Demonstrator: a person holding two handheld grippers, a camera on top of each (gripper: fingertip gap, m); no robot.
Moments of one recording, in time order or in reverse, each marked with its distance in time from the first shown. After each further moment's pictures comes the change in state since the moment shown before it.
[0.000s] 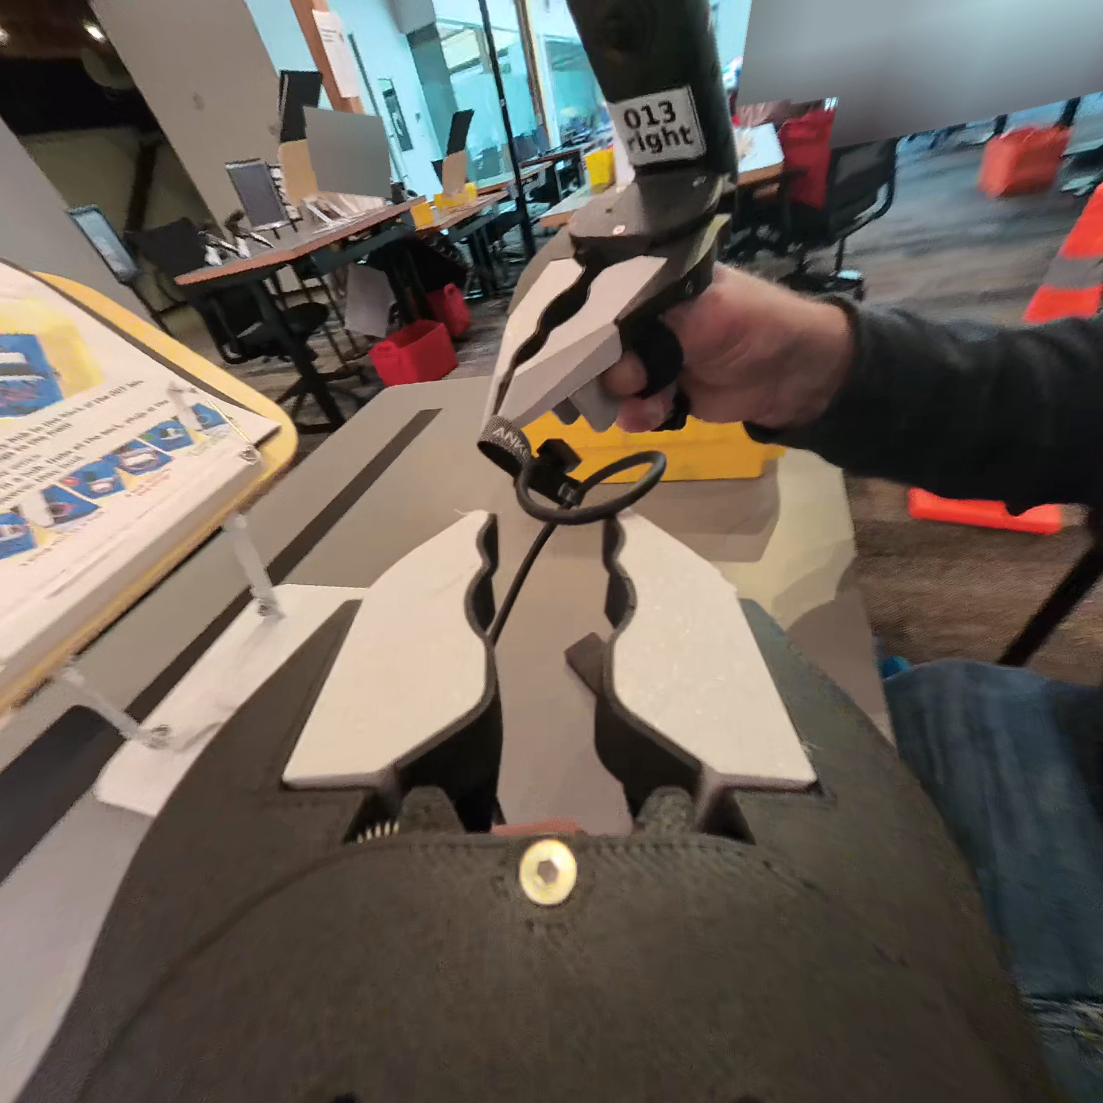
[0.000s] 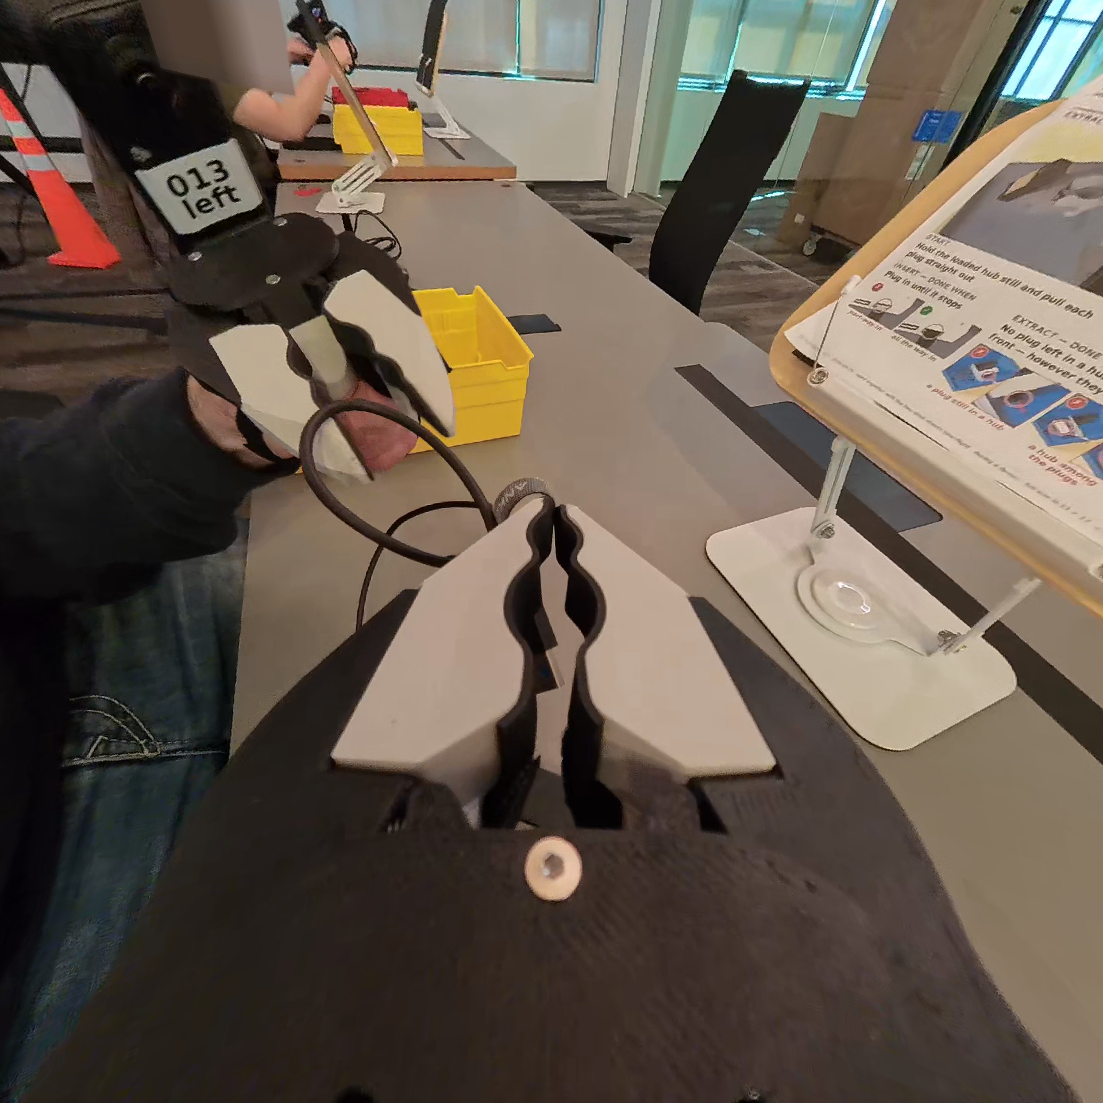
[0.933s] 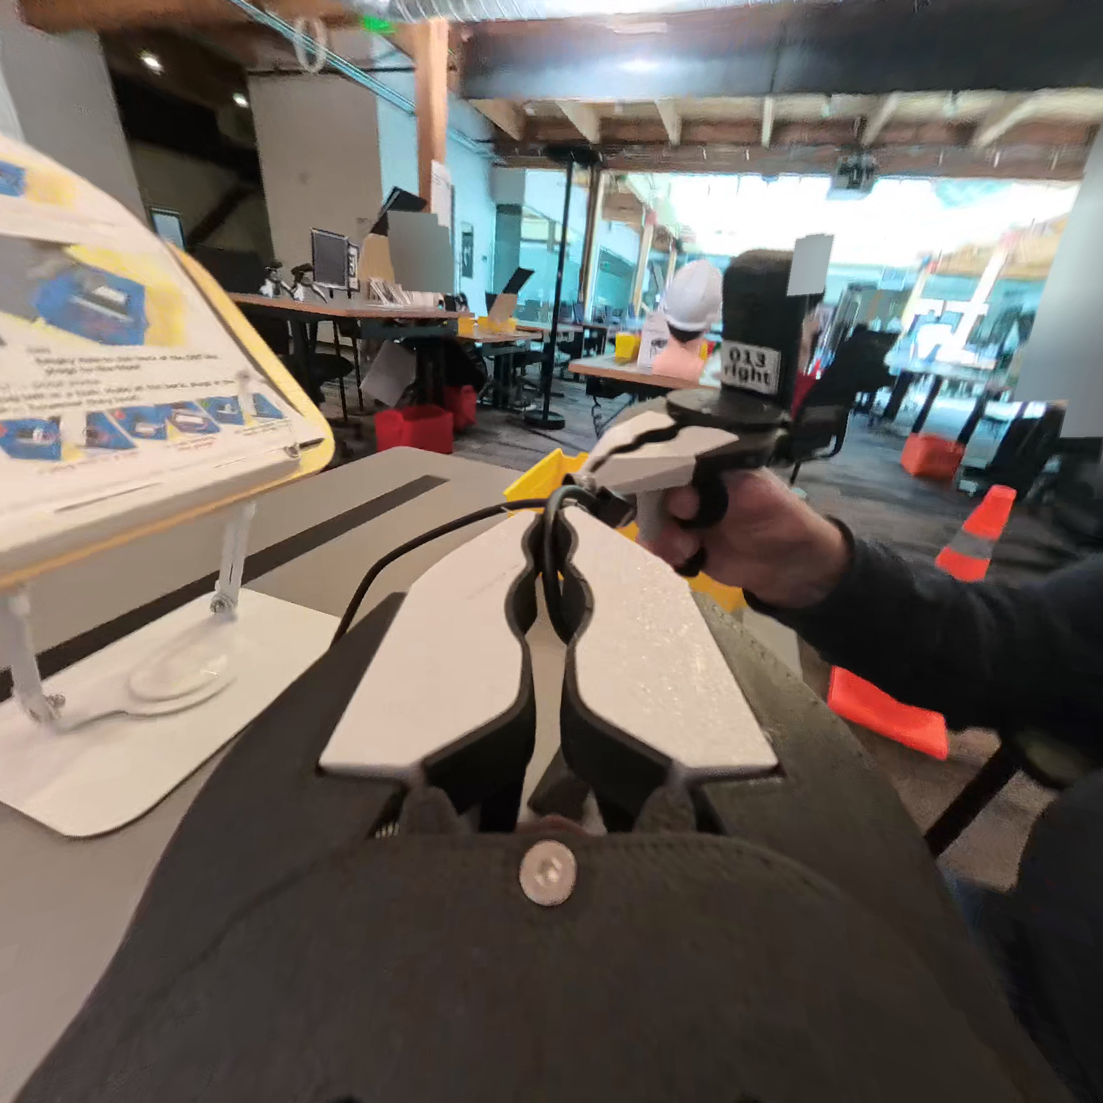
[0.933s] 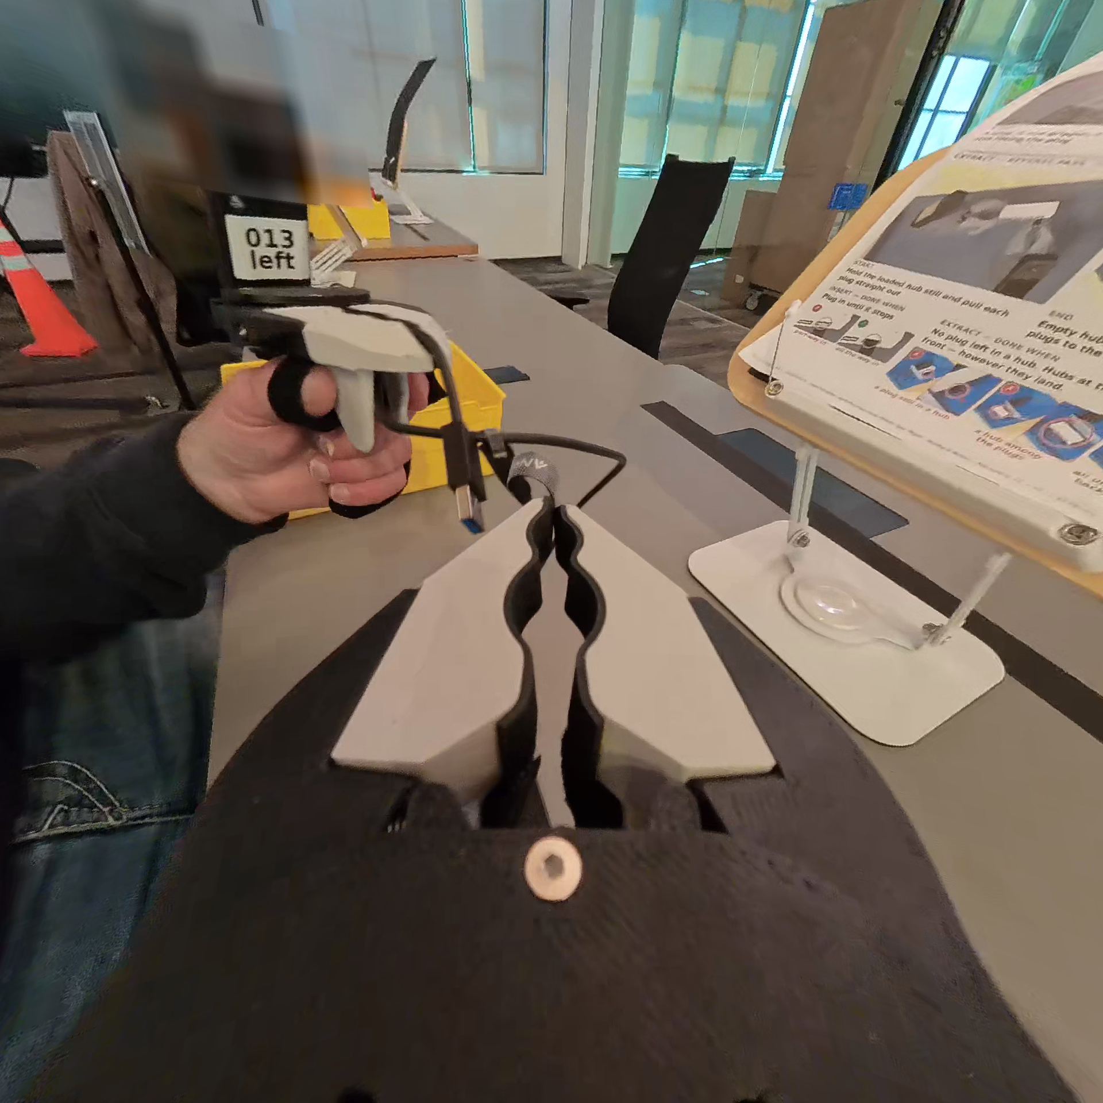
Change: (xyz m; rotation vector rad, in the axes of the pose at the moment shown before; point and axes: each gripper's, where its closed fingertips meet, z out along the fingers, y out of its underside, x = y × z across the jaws) left arm -0.035 -0.014 -0.016 0.237 -0.057 -0.312; right arm 0.006 0.003 -0.007 0.113 0.073 0.042
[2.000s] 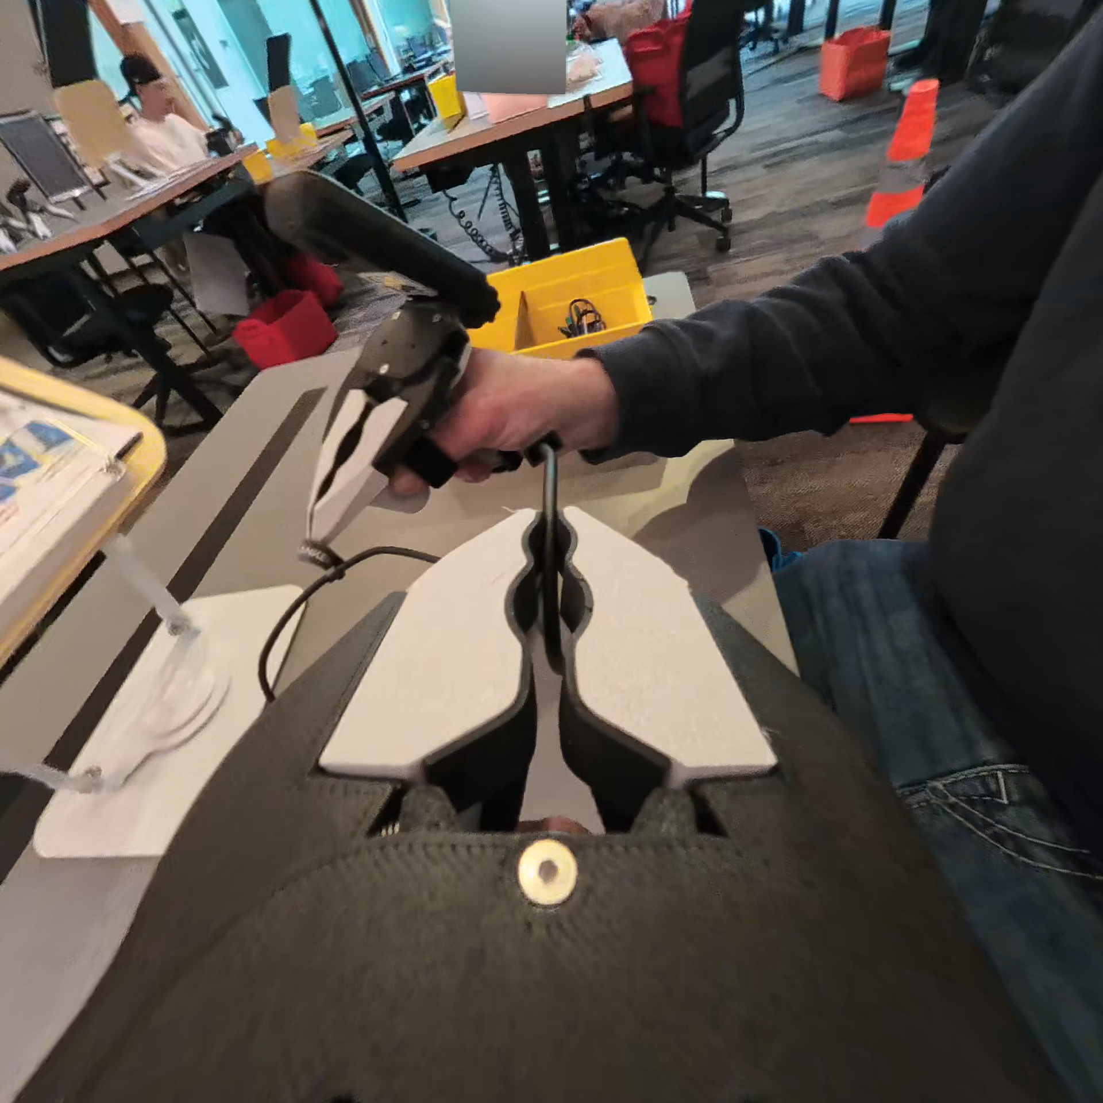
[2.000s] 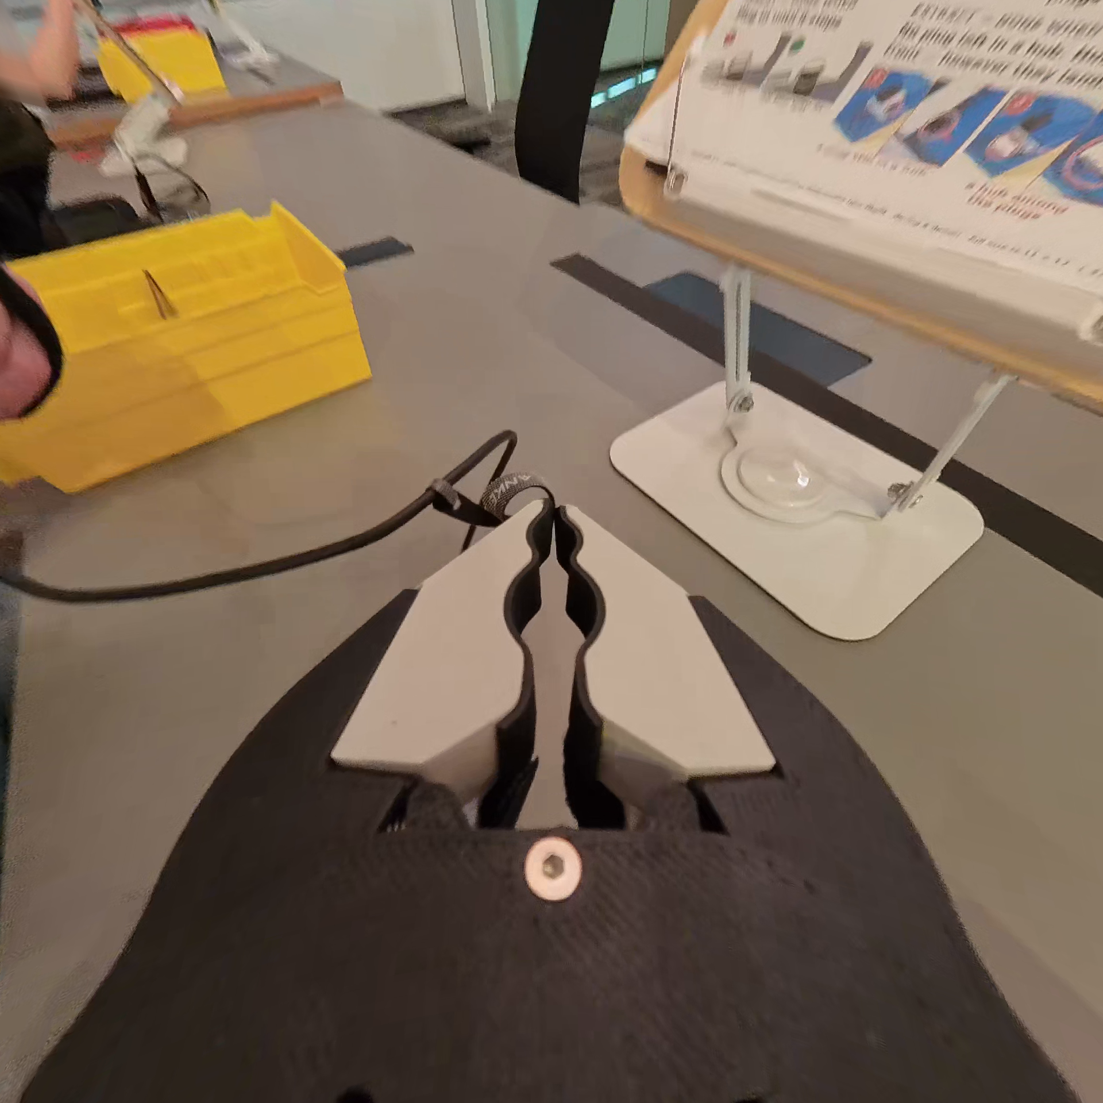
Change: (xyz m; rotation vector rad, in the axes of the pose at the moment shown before) left arm 0.060 0.039 -0.020 -0.358 0.271 0.366; right arm 0.073 0.074 0.050 -0.214 0.130 0.113
